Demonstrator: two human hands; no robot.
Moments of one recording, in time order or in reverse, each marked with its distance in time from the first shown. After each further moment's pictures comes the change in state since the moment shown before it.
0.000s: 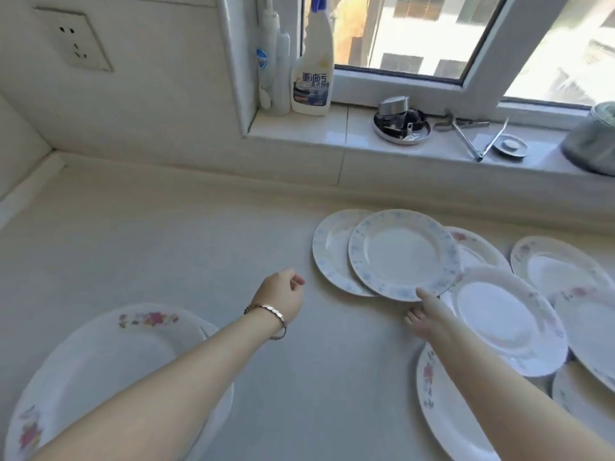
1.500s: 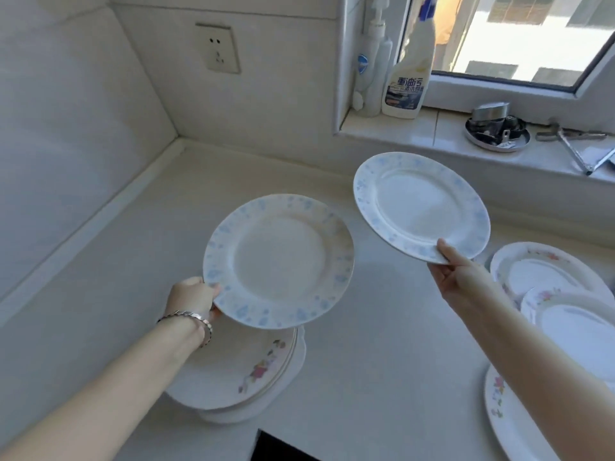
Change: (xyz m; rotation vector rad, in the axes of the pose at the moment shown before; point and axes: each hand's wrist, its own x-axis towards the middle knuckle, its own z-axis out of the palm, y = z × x) left_hand -0.102 -0.131 -0.131 -0.873 0.596 -0.491; right_hand -0.111 0.022 0.070 0.151 -0.599 -0.253
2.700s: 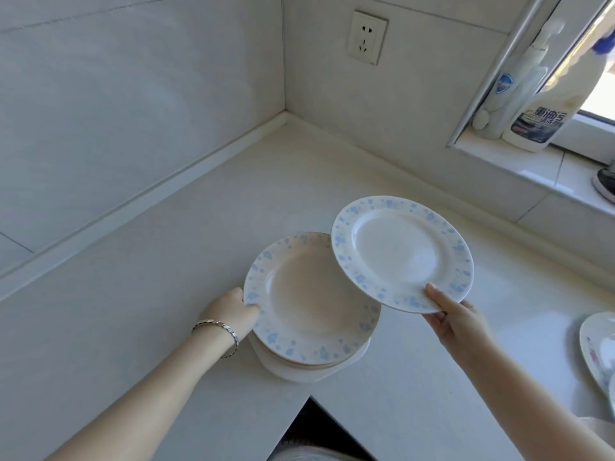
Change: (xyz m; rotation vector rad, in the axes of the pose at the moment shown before) left_hand -0.016 -0.063 -0.113 0.836 -0.013 -0.003; right_hand -0.058 0.110 0.049 -0.427 -0.210 0.237
